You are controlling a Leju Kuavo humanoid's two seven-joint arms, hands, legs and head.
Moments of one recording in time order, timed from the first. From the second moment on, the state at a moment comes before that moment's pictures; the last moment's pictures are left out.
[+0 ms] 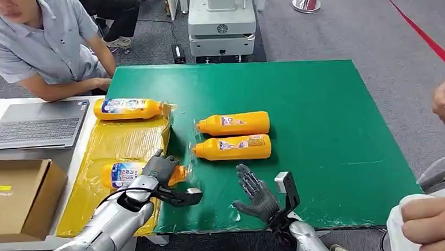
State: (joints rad) left arm -0.55 0.02 -0.66 -0.73 -1.32 0.02 0.17; right arm -0.31 0.10 0.25 -0.67 -0.16 0.59 -0.57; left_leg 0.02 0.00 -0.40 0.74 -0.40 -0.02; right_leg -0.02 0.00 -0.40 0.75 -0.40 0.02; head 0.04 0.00
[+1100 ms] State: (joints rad) left arm -0.51 0.03 -0.65 -0.84 -1.31 0.15 0.17; right arm -0.29 0.07 0.26 -0.73 -0.11 0.53 -0.56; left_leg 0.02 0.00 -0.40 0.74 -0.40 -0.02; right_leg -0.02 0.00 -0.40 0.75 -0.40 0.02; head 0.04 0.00
